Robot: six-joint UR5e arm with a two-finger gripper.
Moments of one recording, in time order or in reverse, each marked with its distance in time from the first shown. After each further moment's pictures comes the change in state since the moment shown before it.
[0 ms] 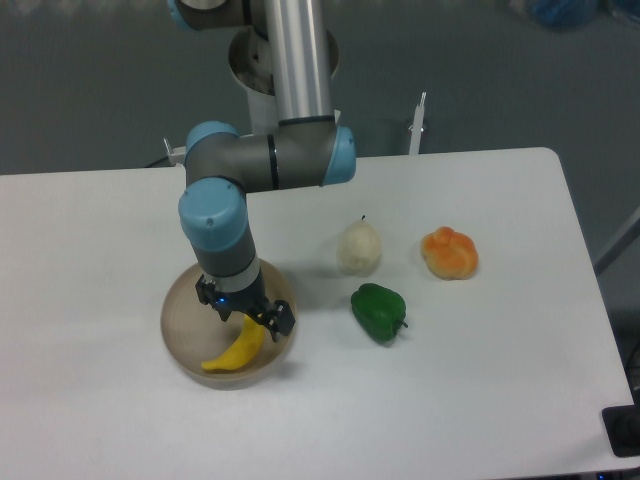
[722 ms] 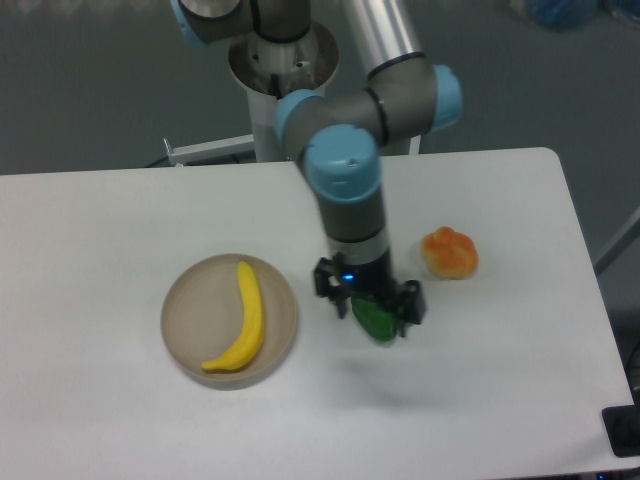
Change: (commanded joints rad) arm 0.323 0.034 0.083 -0.011 0.021 0.458
